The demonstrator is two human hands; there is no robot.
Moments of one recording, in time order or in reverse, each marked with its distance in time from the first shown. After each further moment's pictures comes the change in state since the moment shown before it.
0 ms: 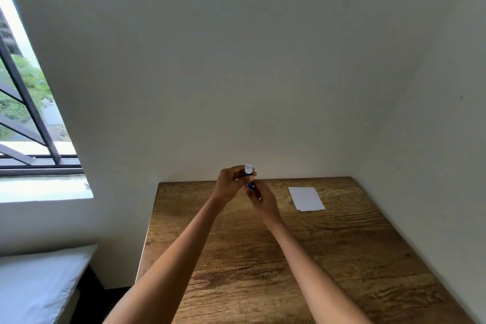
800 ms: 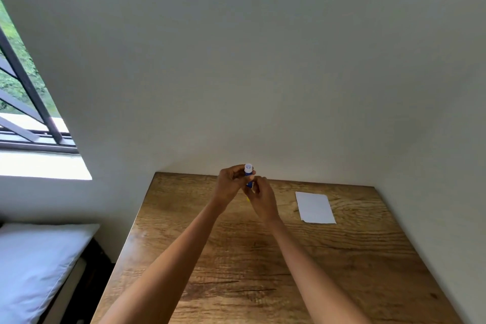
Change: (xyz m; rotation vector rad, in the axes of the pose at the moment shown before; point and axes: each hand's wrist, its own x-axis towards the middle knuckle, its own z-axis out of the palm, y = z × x) left_hand 0.036 -0.045 0.029 -0.080 0.209 -0.147; right_hand 0.054 0.055 0.005 0.027 -0.111 0.027
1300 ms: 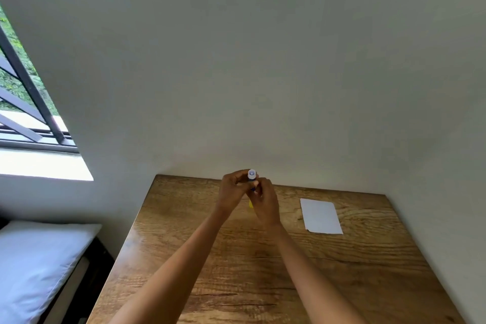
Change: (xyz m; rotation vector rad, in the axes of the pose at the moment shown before) left_hand 0.009 -0.012 0.010 0.053 0.070 0.052; right_hand 0.017 0.017 0.005 -0.009 0.044 -0.017
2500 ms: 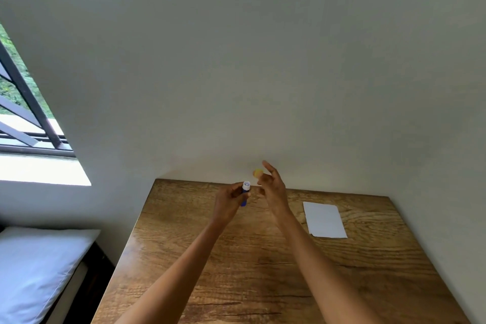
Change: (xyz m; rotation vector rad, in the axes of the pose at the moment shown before) left_hand 0.001 -0.034 -0.014 0.217 -0.001 -0.068; right_hand 0.029 -0.023 -0.017 0.646 -0.067 0.304
